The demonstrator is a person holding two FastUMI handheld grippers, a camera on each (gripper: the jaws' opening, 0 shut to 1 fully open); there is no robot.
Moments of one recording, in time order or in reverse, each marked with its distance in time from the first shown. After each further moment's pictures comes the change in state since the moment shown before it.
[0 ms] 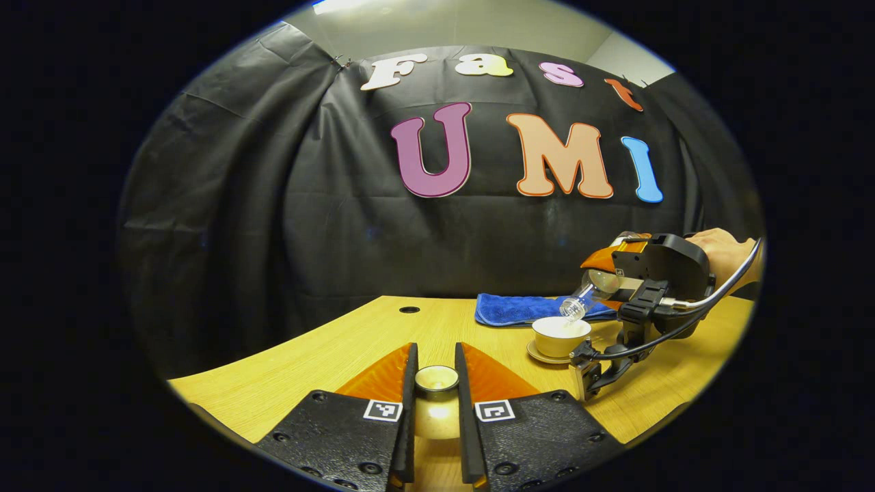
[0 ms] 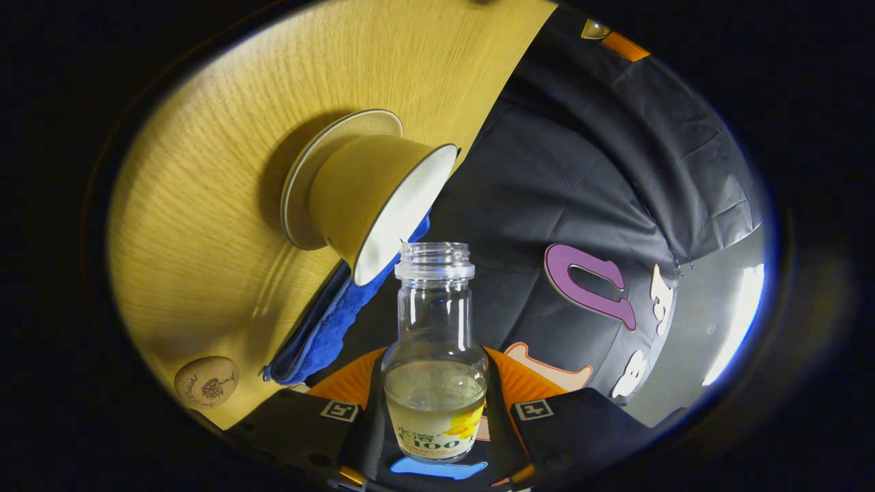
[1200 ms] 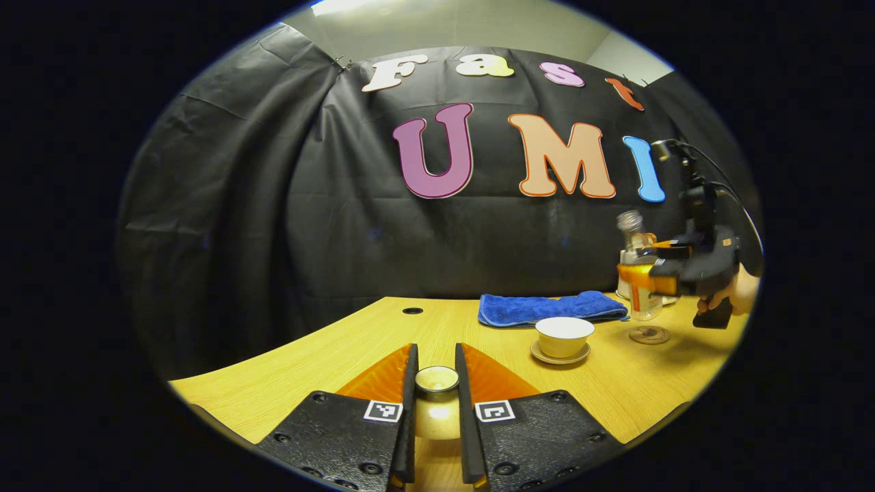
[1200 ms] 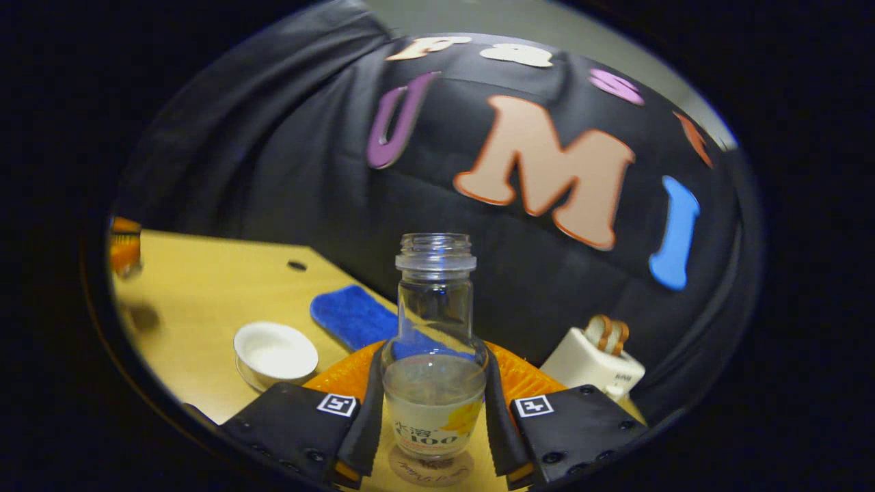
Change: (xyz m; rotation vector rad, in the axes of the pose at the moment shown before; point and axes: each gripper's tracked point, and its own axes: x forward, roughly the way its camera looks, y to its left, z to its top) left arm -0.001 0.004 0.001 0.008 -0.004 0.012; right arm -0.036 0.004 -0.110 1.960 0.226 -0.059
